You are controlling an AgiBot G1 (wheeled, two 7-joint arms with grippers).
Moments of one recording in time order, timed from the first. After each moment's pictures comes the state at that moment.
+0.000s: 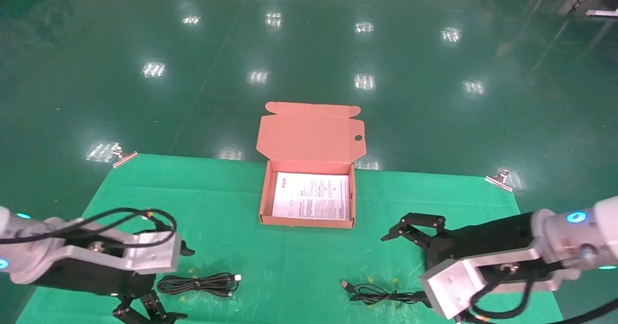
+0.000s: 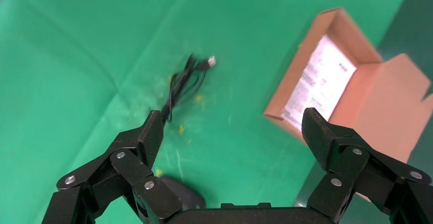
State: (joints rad) left arm -1.47 0.79 0.75 -1.28 1.75 1.52 -0.35; right arm 1.43 -0.77 -0.65 1.36 -1.68 -1.46 -0.28
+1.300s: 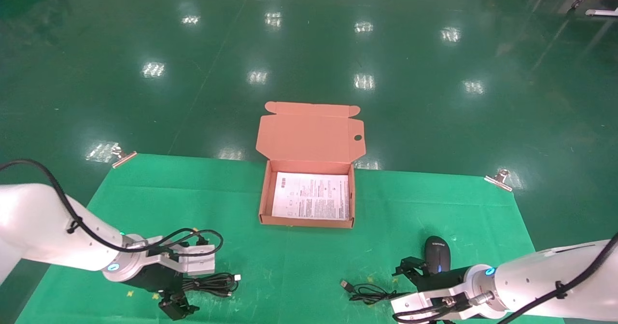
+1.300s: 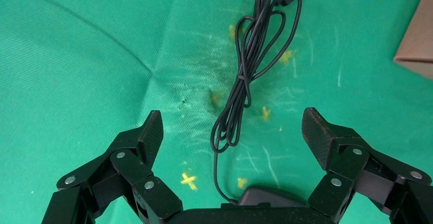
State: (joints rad) left arm -1.44 1.11 0.85 -0.66 2.00 1.19 -0.20; right arm 1.24 -0.96 -0.76 1.13 -2.05 -1.17 -0.09
